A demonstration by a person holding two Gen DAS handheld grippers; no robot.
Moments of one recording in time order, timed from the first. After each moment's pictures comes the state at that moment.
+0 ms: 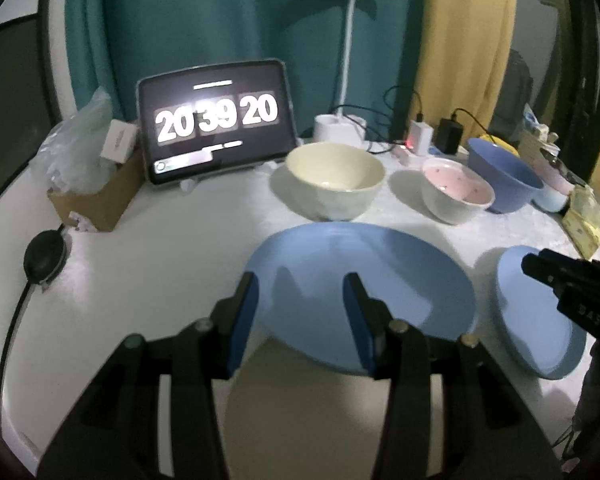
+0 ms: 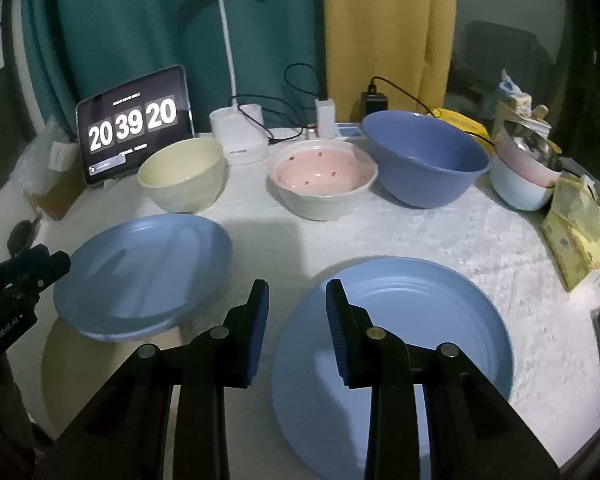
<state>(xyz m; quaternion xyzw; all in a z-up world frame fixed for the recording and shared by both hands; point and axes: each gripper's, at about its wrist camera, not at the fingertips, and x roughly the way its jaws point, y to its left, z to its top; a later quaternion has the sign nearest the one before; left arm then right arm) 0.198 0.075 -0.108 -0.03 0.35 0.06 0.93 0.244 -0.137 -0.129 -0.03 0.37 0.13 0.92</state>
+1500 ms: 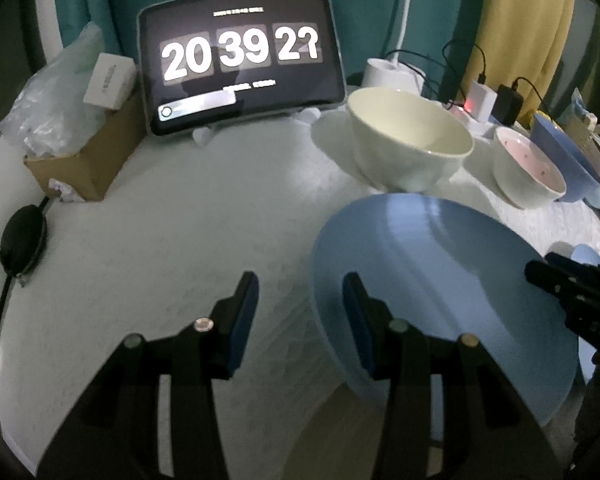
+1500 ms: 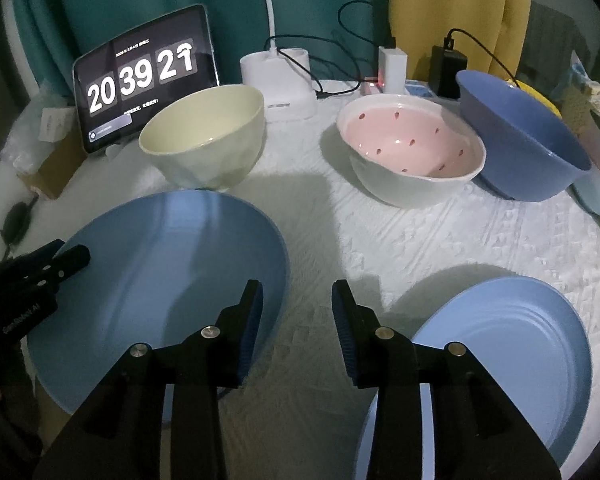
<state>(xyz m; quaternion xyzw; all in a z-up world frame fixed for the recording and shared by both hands) 0.262 0.124 -0.157 -0.05 0.44 0.08 0.89 0.308 -0.079 -0.172 -0.04 0.44 0.17 0.88</state>
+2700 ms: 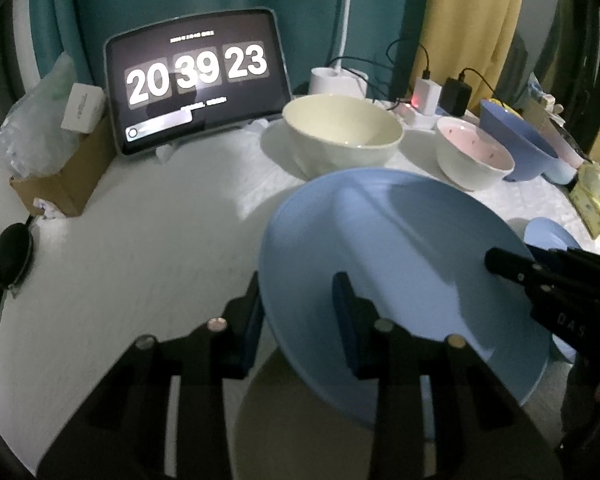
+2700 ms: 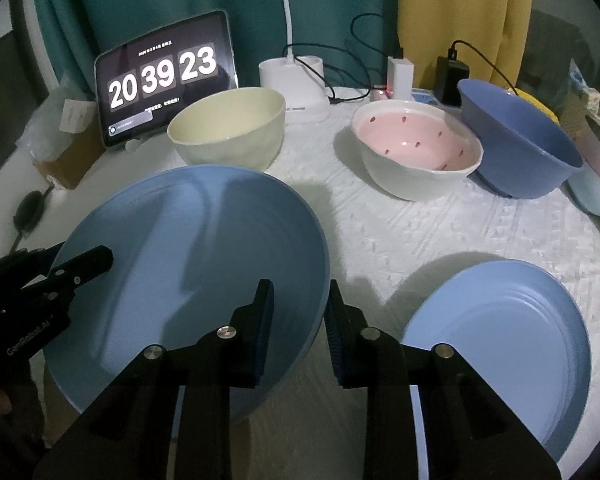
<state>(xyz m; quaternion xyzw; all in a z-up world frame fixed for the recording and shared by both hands) 0.237 0.094 -0.142 -0.03 0.41 0.03 0.91 0.279 -0.082 -0.166 -0.04 0.42 0.18 0.89</state>
